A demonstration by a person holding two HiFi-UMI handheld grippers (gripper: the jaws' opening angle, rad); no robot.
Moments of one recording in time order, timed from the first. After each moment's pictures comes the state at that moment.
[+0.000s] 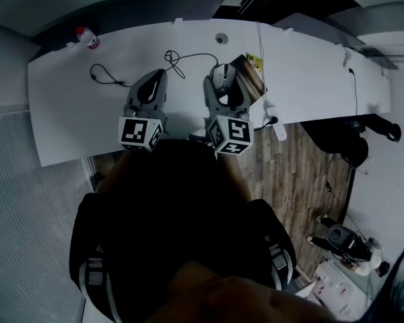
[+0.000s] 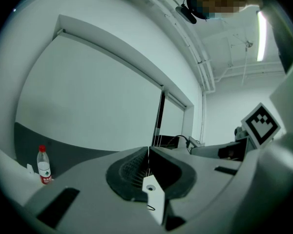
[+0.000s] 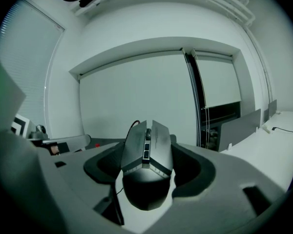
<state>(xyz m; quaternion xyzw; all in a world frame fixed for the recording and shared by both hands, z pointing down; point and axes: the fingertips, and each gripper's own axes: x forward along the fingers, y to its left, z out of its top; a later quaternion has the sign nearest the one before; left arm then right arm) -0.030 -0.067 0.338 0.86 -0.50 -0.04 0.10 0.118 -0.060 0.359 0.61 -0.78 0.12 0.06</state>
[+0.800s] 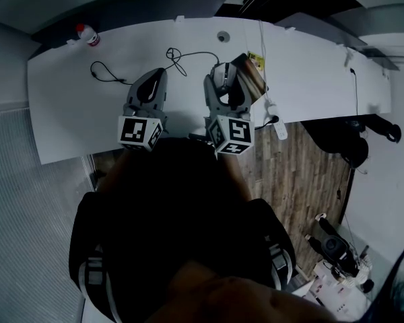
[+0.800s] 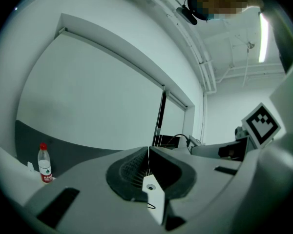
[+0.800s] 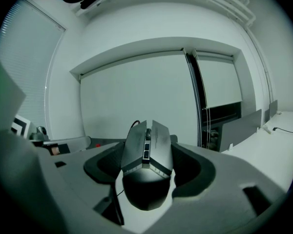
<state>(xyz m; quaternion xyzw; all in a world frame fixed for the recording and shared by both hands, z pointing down) -0.033 -0.067 0.341 0.86 -0.50 -0.04 0.11 0.115 -0.060 0.358 0.61 -0.78 0.12 0.06</state>
